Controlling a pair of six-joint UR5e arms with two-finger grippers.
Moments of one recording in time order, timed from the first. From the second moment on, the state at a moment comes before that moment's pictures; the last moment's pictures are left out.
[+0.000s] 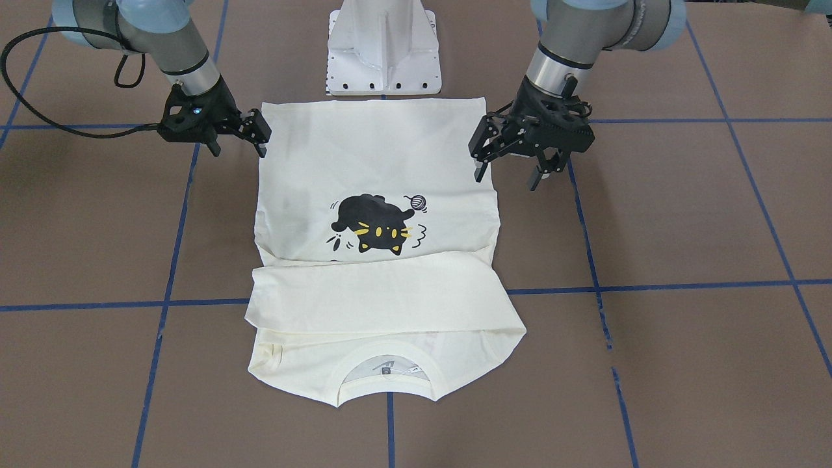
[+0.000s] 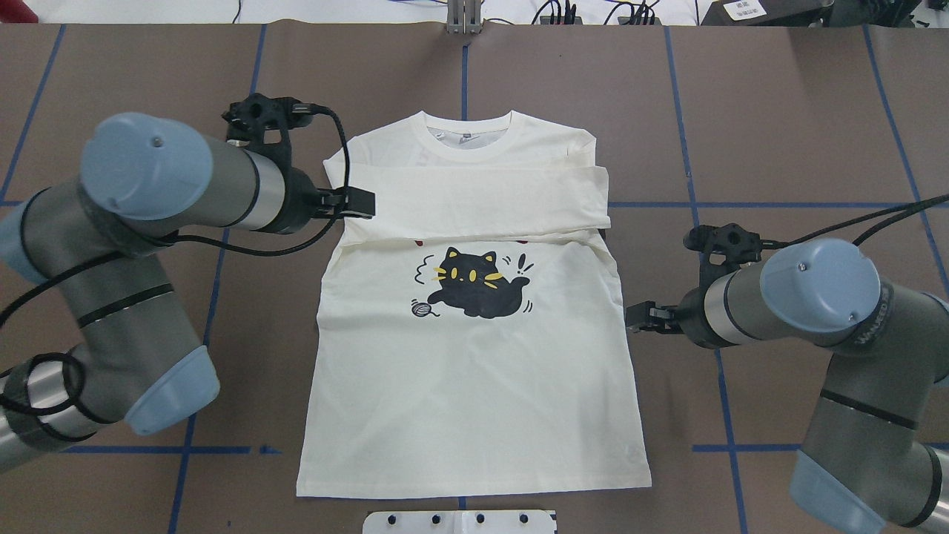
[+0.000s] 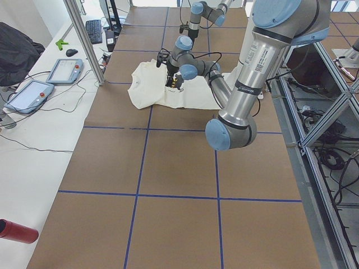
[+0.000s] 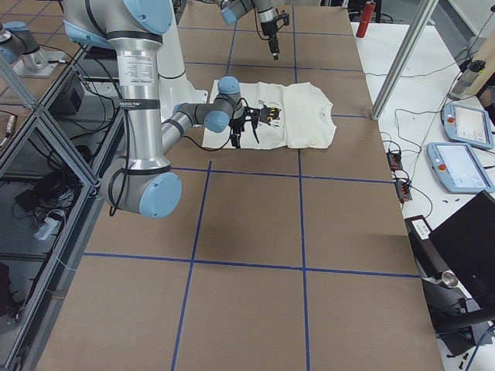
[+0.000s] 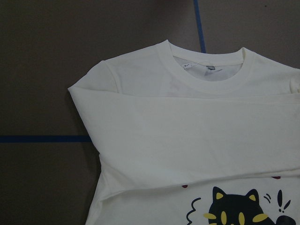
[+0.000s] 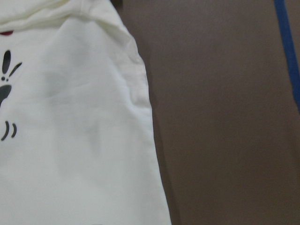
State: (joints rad) left arm -0.66 -1.93 -2.02 -1.83 -1.78 -1.15; right arm 0.39 -1.50 2.07 -1.27 1.75 1.47
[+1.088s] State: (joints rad) left arm -0.66 -1.90 -2.09 -1.82 -1.78 -1.14; right arm 0.10 -1.56 2.08 -1.27 1.58 1.65
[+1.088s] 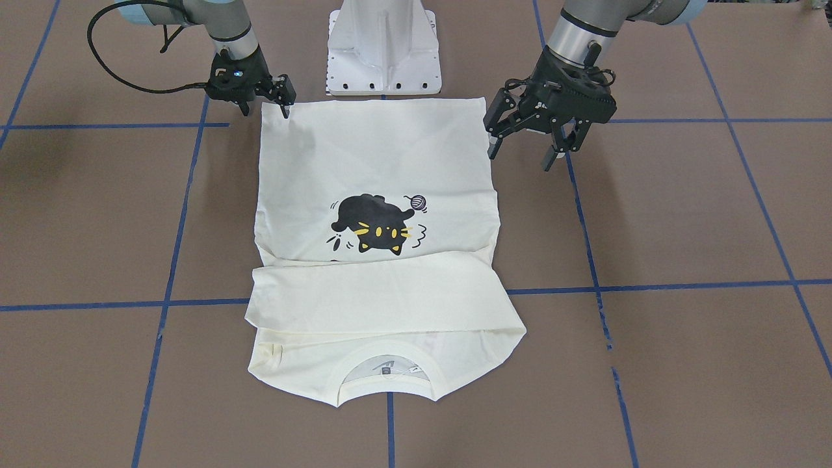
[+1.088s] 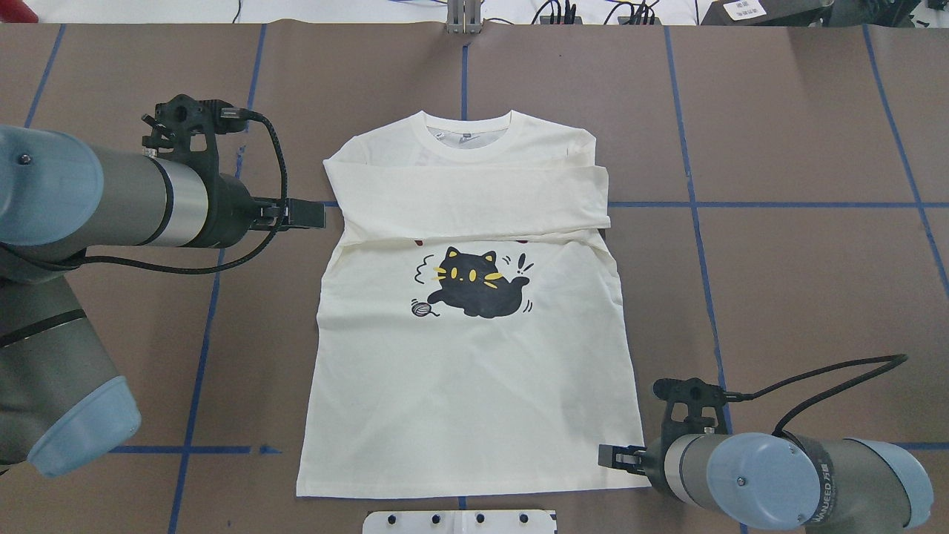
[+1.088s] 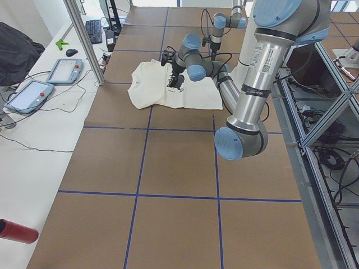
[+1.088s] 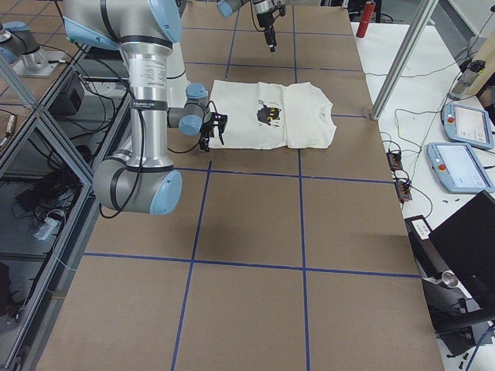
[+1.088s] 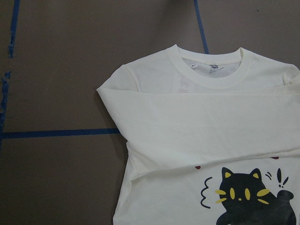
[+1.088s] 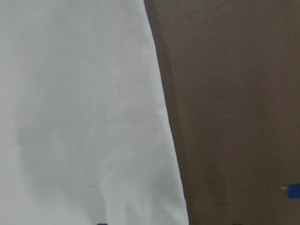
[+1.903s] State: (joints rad) left arm -0.66 -1.90 -2.09 -1.82 -1.78 -1.15; right arm 0.10 -1.56 2.10 -1.27 1.58 1.65
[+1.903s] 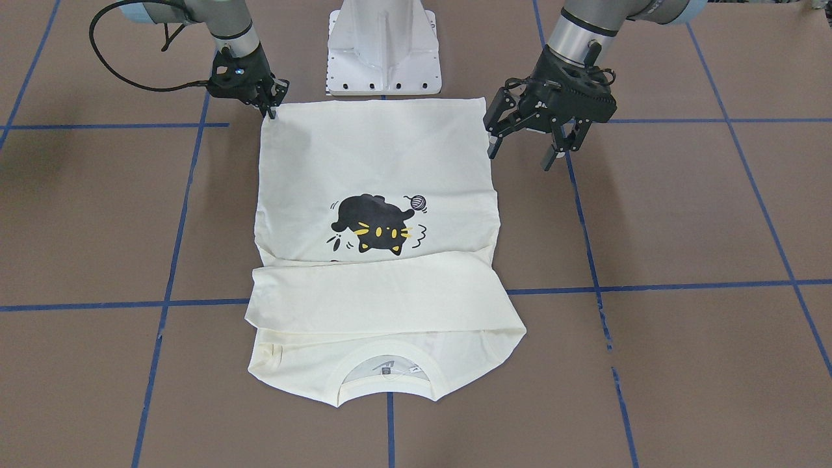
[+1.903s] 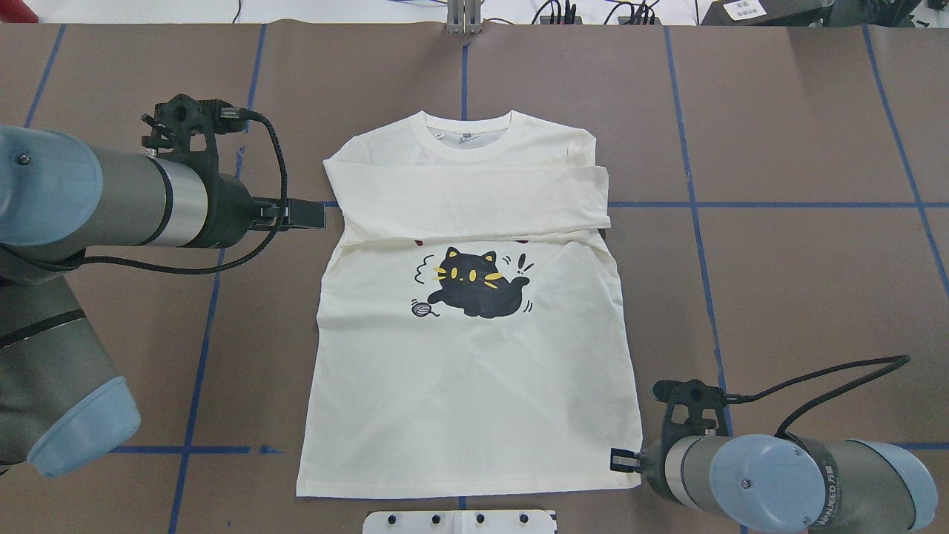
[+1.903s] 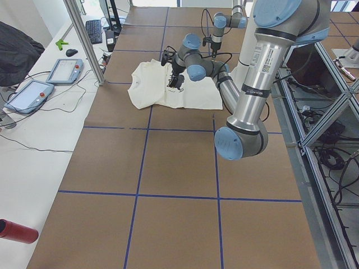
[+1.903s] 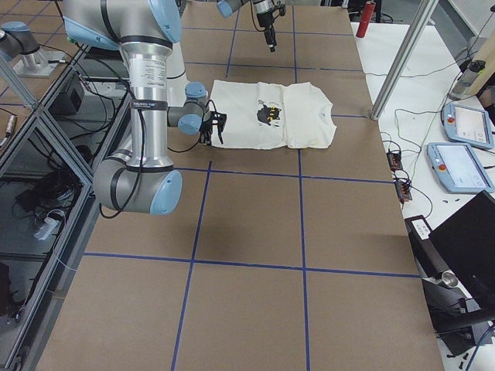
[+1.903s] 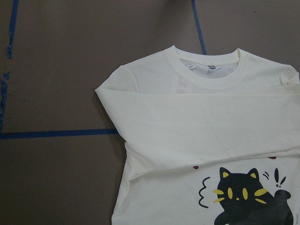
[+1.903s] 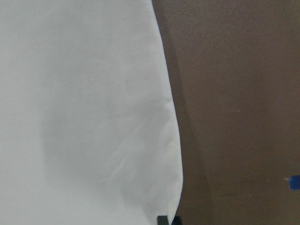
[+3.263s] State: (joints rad) left arm -0.19 -1.71 -2.10 -1.82 -1.63 -1.86; right arm 0.18 -1.56 2.25 -1.26 1.59 1.65
